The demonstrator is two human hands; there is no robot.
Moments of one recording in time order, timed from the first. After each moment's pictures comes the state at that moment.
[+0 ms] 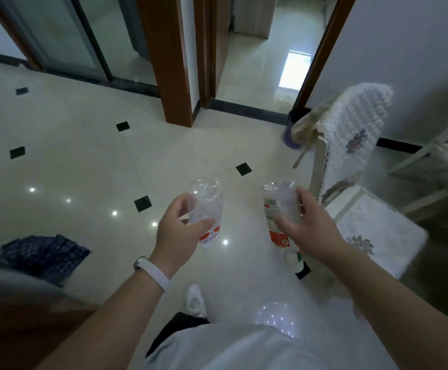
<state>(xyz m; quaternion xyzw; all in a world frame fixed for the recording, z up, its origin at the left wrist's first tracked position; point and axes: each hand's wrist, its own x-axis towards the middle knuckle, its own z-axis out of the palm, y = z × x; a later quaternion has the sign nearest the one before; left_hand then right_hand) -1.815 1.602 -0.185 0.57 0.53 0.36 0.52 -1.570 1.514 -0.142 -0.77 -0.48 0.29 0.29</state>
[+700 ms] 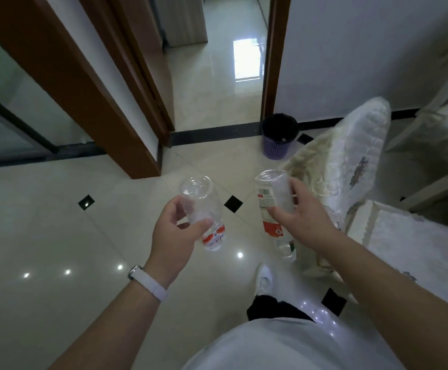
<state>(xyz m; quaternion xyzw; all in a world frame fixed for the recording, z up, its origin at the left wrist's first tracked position) -1.601 1.942 -0.168 0.64 0.45 0.27 0.56 -1.379 1.806 -0.170 -0.79 -0.33 0.30 0.42</state>
